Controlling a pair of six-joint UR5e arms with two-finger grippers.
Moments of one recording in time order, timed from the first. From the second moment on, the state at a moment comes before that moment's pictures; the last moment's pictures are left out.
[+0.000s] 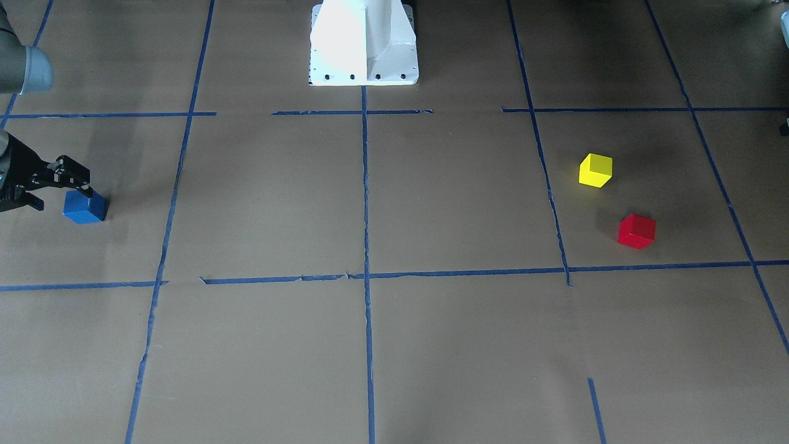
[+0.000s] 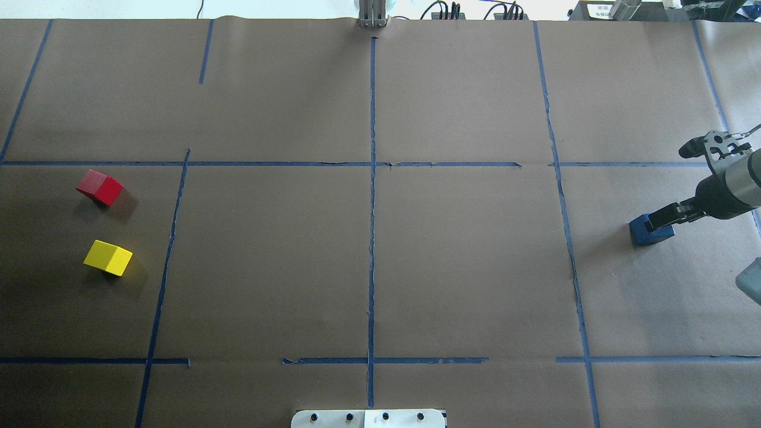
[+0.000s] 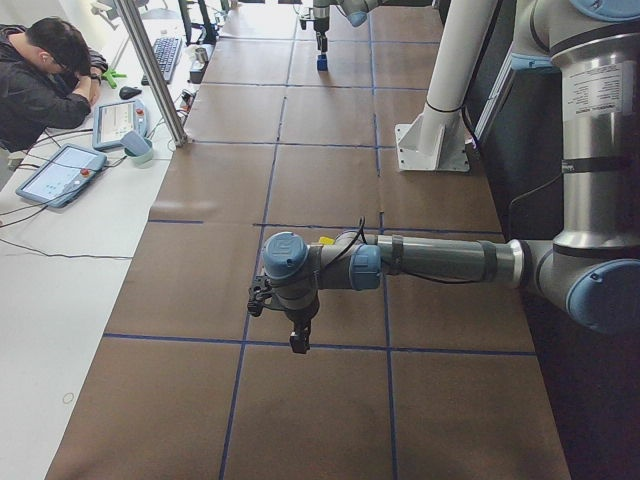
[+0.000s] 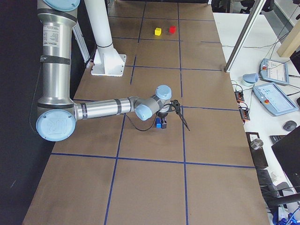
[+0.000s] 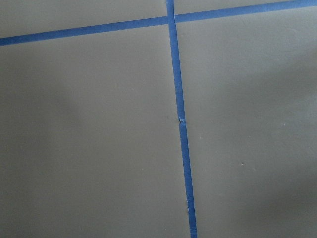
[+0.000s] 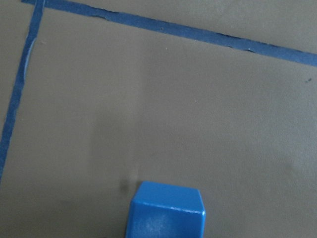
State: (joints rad) left arm -1.49 -1.44 -1.73 -1.50 -2.33 0.09; right arm 0.98 -1.64 1.69 -1.07 2.23 0.55
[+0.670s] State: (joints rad) left arm -1.49 -1.44 -1.73 -1.50 -2.33 0.09; right arm 0.93 -1.61 1.62 -1.07 2.20 0.55
